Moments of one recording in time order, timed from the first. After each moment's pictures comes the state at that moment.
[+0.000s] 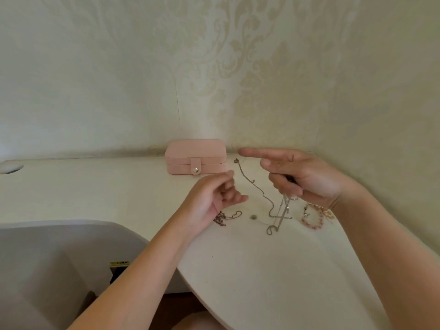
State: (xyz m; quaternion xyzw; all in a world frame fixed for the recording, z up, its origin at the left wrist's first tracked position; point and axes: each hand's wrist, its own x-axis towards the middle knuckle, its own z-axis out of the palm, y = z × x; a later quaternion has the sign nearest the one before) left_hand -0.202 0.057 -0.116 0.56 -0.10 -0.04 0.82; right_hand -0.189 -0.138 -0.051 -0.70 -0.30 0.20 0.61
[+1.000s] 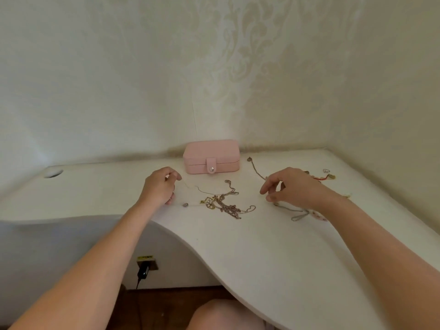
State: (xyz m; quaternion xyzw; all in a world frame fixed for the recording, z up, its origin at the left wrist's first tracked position) left_hand -0.184 0.185 -0.124 0.88 0.13 0.18 0.42; right_hand -0.176 -0.122 -0.090 -0.93 -0.22 0.03 0.29
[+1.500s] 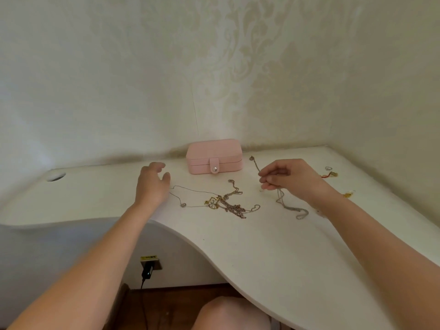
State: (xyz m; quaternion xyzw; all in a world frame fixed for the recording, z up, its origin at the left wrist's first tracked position) left_hand -0.177 0.210 -0.127 0.89 0.16 0.26 0.32; right_hand -0.180 -0.110 -0.088 -0.77 -0.17 0.05 0.61
